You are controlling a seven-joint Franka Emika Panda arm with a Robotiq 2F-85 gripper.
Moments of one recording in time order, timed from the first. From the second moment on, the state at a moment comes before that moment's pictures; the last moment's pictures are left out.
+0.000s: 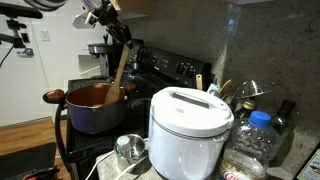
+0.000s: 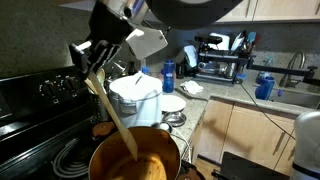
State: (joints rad) arm 0.14 -0.46 0.15 -2.34 -0.03 2.59 0.05
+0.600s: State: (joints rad) arm 0.13 -0.40 0.11 -2.16 -0.01 2.62 0.05
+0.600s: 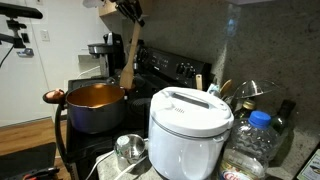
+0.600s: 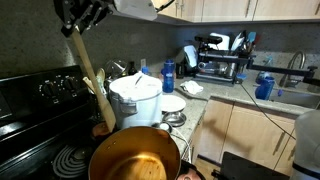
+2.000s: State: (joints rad) arm -0.12 -0.16 0.19 -2.04 -0.46 2.99 0.30
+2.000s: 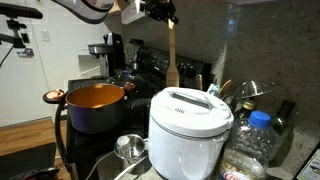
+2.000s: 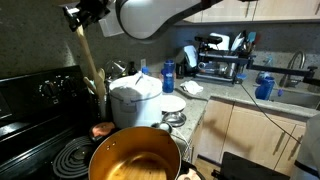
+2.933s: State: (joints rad) arm -0.35 -0.11 0.28 -1.92 -1.13 3.07 0.90
